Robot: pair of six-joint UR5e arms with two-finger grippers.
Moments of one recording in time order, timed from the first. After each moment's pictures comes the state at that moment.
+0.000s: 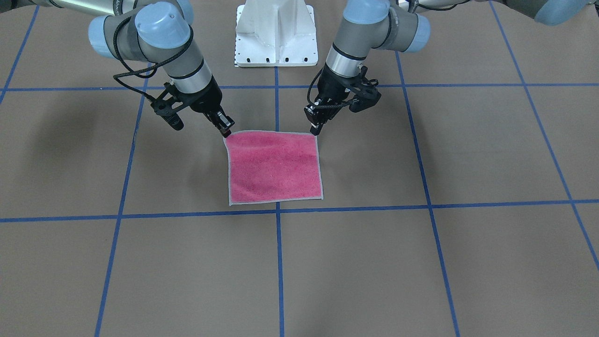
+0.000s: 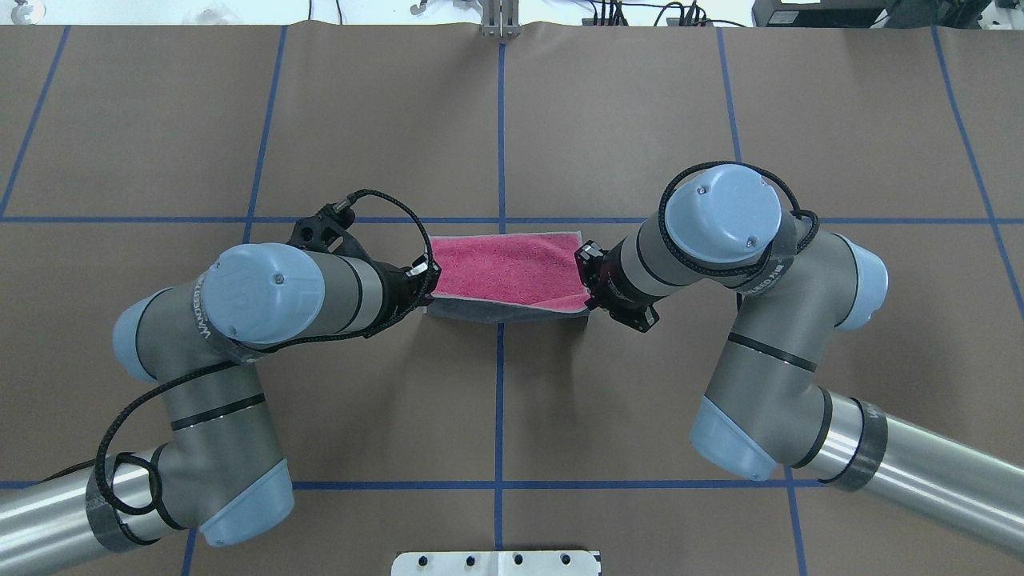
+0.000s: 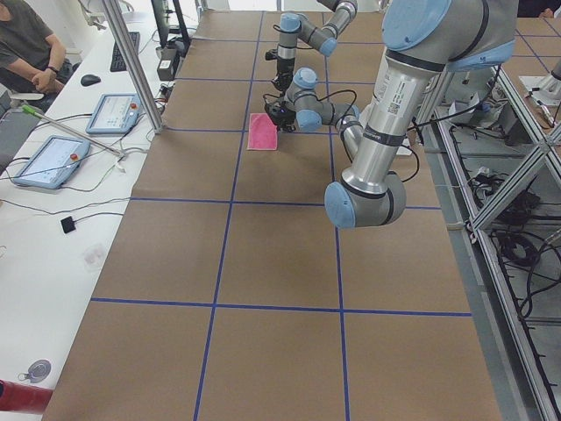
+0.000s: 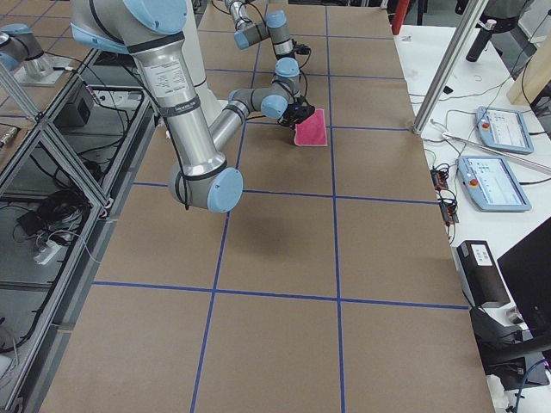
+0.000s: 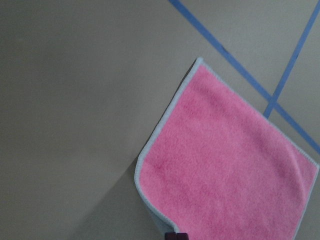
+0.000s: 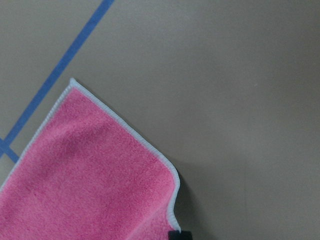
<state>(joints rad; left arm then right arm) -0.48 -2.07 -1.82 -1.94 -1.65 -1.96 0.57 -1.07 1.80 -1.37 1.92 2.08</state>
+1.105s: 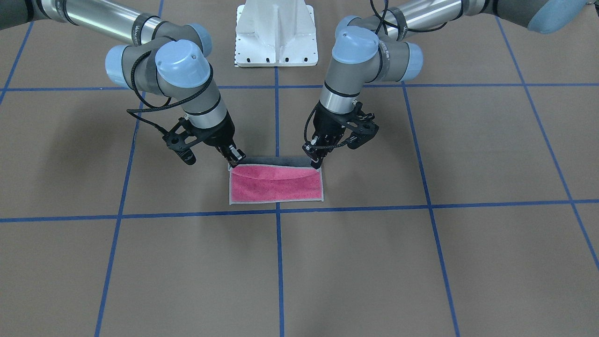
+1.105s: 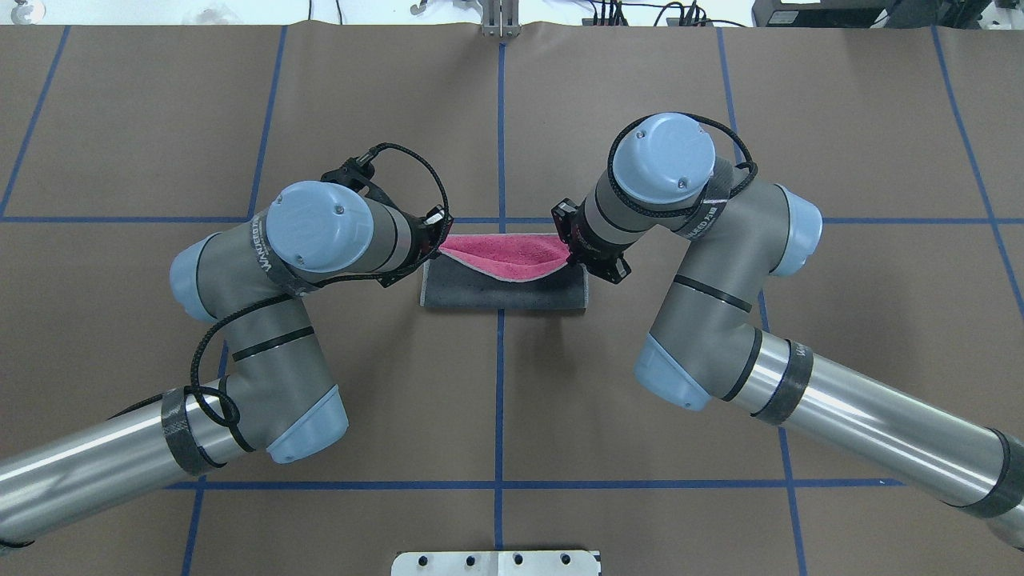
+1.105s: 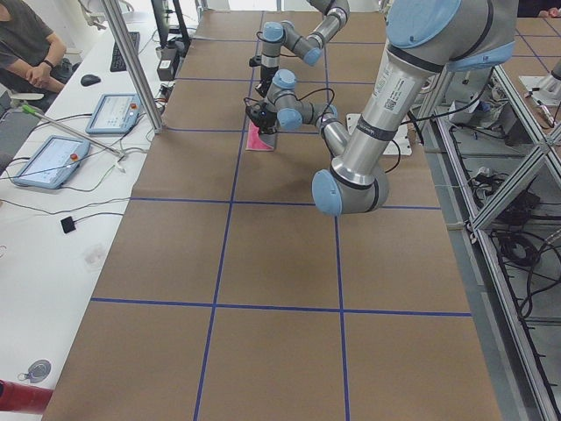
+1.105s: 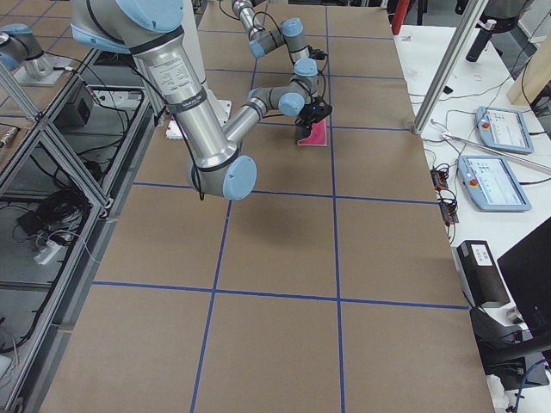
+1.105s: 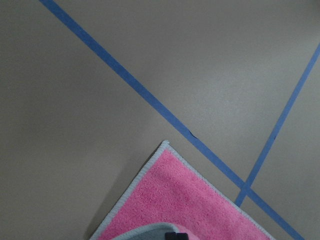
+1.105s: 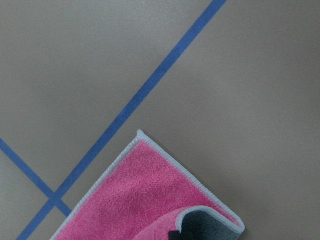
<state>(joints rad) -0.54 -2.20 -1.60 -1.95 -1.67 -1.96 0.62 -0.93 1.59 -1.36 1.93 2.03</state>
